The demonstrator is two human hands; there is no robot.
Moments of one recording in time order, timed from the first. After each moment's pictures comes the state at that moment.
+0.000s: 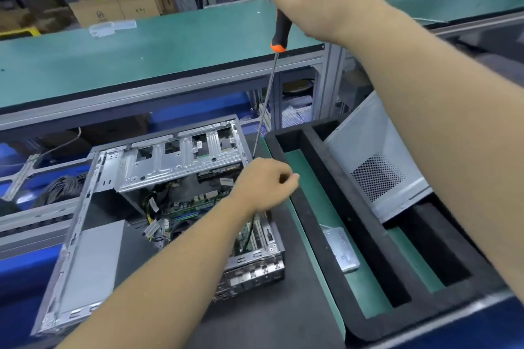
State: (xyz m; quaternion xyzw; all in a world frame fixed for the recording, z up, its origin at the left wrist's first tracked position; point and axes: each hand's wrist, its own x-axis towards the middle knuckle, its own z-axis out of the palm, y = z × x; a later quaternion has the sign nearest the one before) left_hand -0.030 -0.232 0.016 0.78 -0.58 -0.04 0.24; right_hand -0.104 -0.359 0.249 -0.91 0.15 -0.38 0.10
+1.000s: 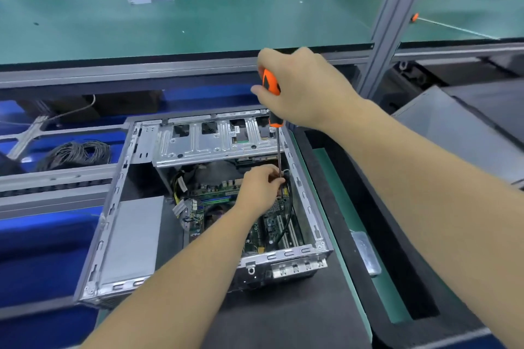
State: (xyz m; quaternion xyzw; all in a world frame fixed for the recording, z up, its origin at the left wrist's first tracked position) left_hand 0.031 -0.181 -0.048 0.84 -0.35 -0.16 0.39; right_hand -0.039 -0.259 0.173 -0.98 0.08 -0.20 0.02
